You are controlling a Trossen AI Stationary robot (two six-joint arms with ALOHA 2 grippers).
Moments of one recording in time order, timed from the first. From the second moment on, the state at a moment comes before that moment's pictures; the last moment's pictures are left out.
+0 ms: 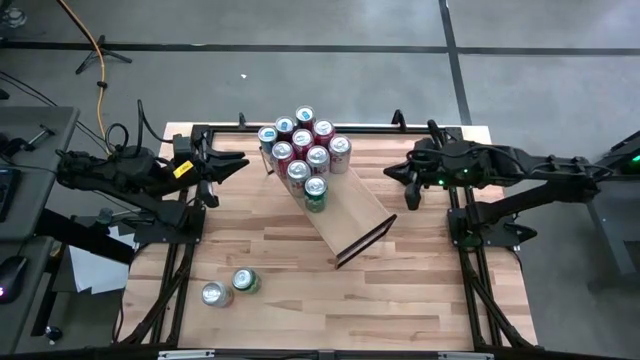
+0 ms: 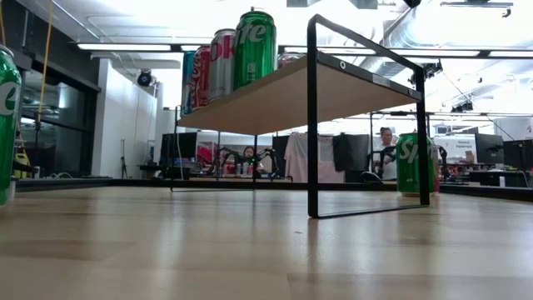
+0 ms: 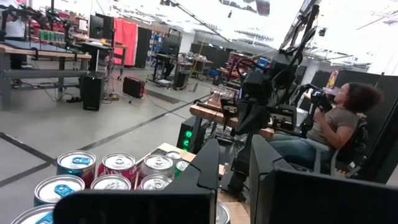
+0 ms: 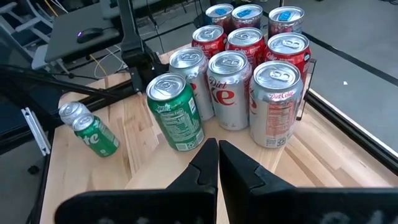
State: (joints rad) left arm -0.28 0.69 0.94 -0.12 -0.64 -0.17; right arm 0.05 0.99 1.21 -0.68 0.29 0.38
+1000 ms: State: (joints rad) left arm -0.28 0.69 0.94 -0.13 -0.64 -0.17; right arm 0.05 0.99 1.21 -0.68 0.29 0.41
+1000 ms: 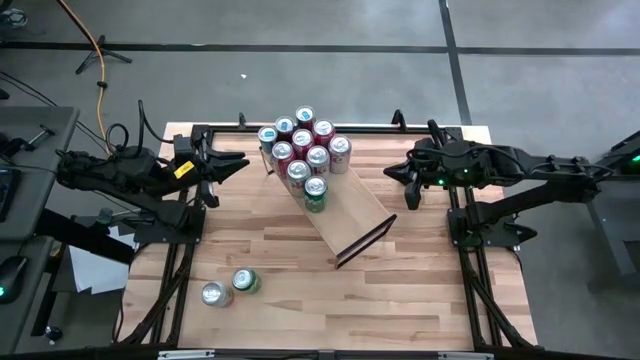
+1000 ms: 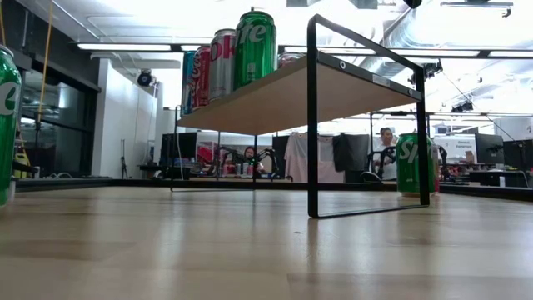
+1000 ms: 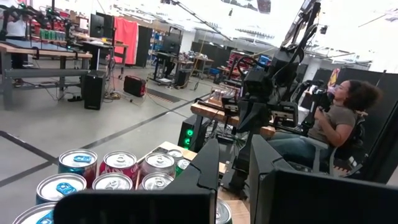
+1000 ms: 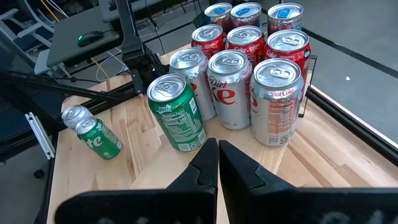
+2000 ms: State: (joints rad) left arm -0.28 0.69 0.94 -0.16 -0.66 -0.17; right arm 0.05 0.99 1.21 -0.68 0.29 0.41
